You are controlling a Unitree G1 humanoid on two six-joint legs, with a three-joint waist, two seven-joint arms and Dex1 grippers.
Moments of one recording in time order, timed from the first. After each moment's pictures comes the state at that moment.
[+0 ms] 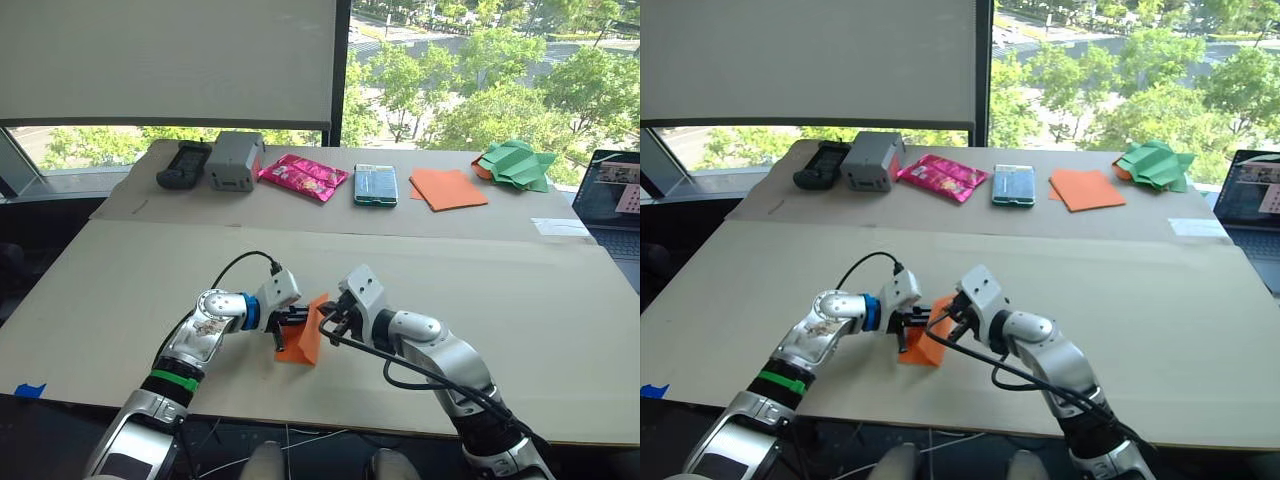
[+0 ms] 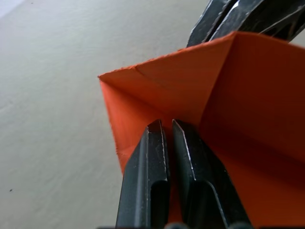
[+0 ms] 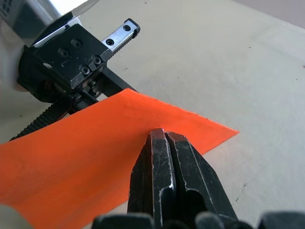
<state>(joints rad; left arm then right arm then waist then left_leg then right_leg) -0.50 0.43 -0.32 0.28 -0.08 0.22 -1.05 -0.34 -0.25 0.30 -0.28 0.14 0.79 0.53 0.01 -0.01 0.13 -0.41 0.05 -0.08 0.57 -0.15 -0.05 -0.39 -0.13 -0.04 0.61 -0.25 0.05</state>
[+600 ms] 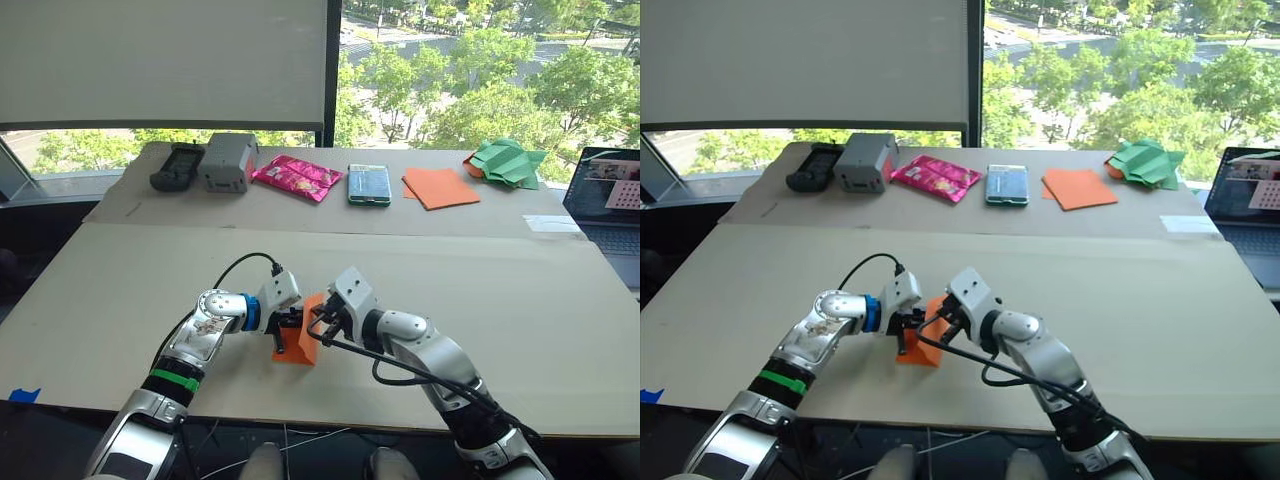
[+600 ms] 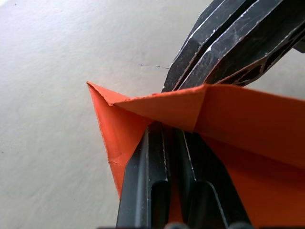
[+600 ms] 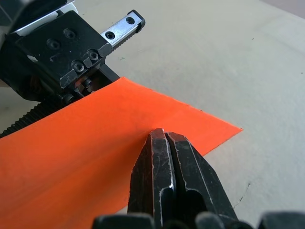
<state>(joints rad) -0.48 0.47 -0.26 0.27 -0.10 0.27 -1.05 -0.40 -0.20 0.38 -0.18 0.10 0.77 0.49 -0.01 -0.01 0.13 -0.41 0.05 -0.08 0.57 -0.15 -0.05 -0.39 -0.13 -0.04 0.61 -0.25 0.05</state>
